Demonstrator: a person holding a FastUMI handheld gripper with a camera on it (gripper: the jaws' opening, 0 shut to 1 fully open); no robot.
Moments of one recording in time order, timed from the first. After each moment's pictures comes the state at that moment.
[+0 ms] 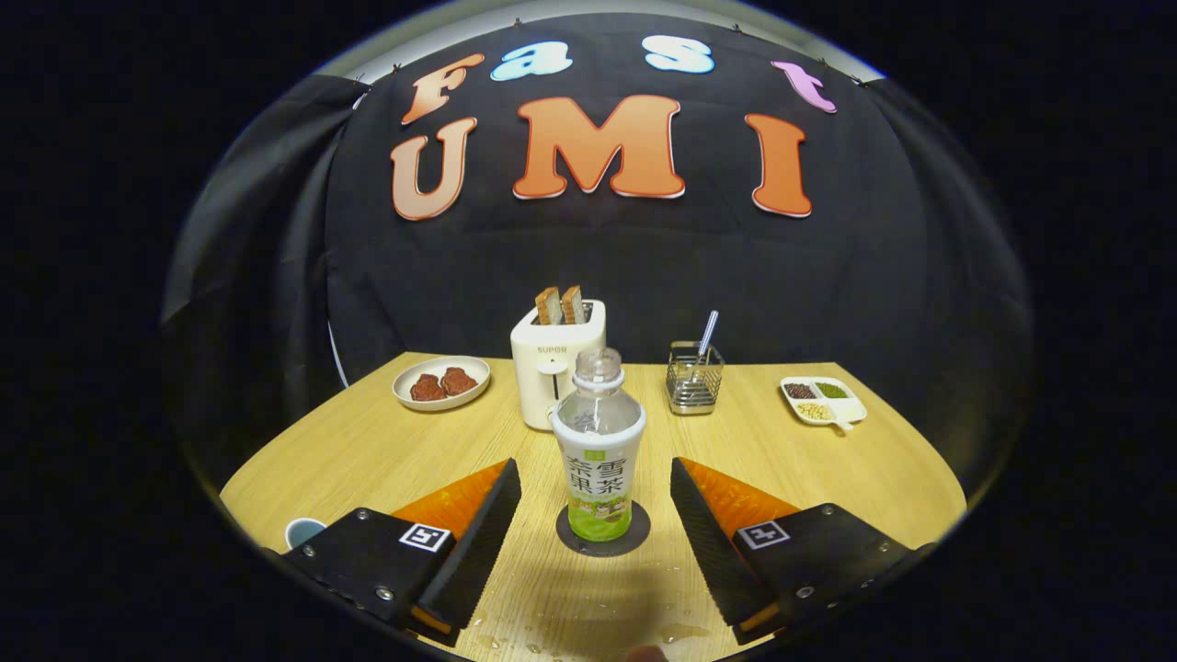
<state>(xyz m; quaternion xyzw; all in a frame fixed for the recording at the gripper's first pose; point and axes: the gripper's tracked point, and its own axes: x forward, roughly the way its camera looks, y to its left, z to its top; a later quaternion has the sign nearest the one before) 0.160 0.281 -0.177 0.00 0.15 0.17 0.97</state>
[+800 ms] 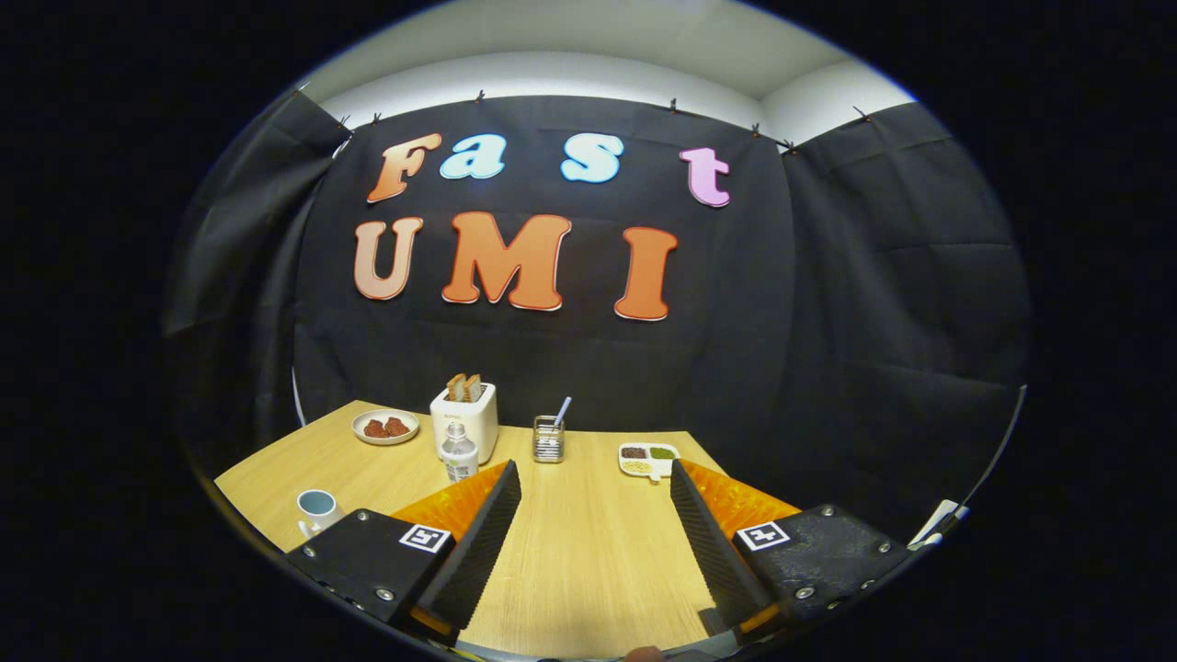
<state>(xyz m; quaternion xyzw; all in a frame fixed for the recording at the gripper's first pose) 0.025 0.048 -0.049 -0.02 0.04 0.06 1.00</state>
